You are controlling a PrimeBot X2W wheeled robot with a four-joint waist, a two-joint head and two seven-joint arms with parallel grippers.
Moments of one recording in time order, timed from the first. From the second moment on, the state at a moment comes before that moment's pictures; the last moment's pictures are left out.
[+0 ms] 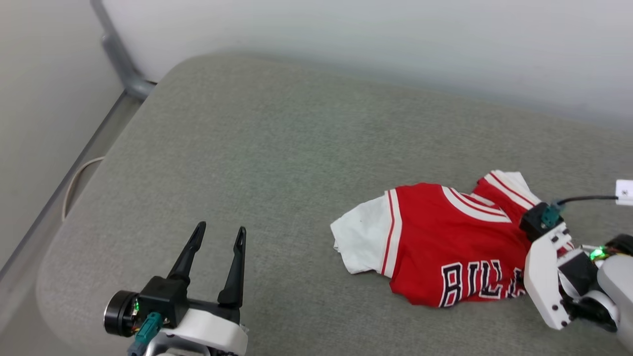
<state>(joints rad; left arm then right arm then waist) -0.03 0.06 -0.09 0.06 -0.10 -0.11 -0.26 -0.60 -0.68 0.89 0.52 0.76 0.13 0.61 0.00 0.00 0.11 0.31</state>
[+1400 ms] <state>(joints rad) -0.10 0.15 -0.17 0.19 -0.21 -0.13 -0.18 -0.10 -0.30 0.09 0.09 0.36 0.13 0.01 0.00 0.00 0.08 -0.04</state>
